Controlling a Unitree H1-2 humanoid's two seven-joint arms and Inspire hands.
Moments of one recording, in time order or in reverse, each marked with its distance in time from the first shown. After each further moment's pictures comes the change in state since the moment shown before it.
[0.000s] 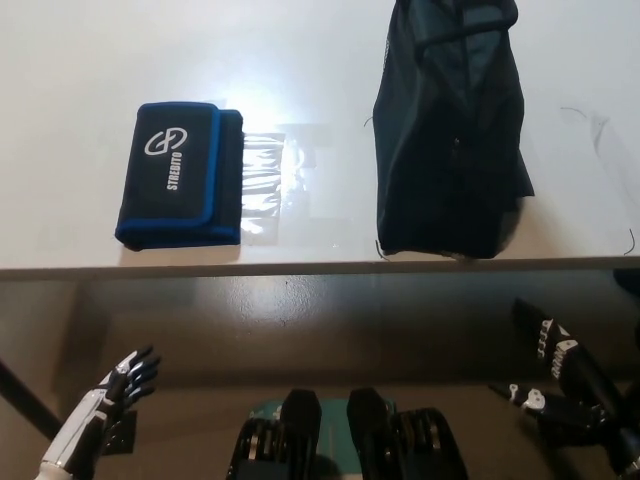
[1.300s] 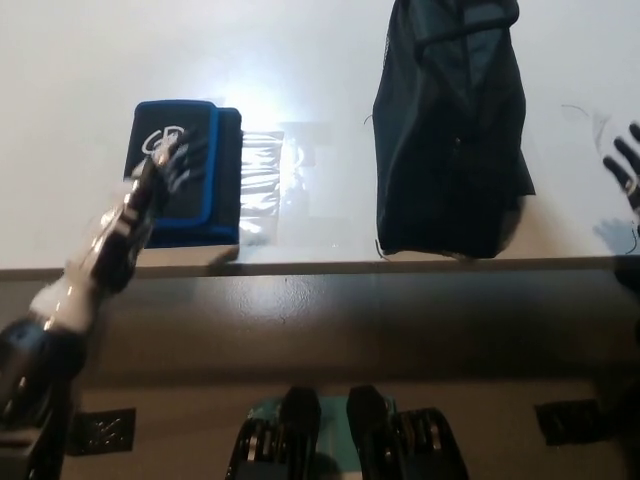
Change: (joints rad) left_arm -0.476 -0.039 0.001 -0.116 -0.038 0.111 -0.023; right_arm -0.285 -0.008 -0.279 -0.104 0.491 0.229 0.060
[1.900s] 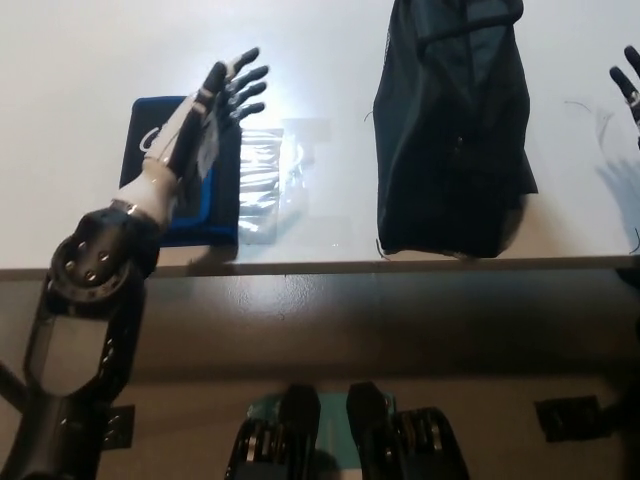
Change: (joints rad) left_arm -0.296 -0.113 -0.023 0.373 0.015 0.075 0.008; right_arm -0.227 0.007 -0.050 0.198 0.055 0.039 0.001
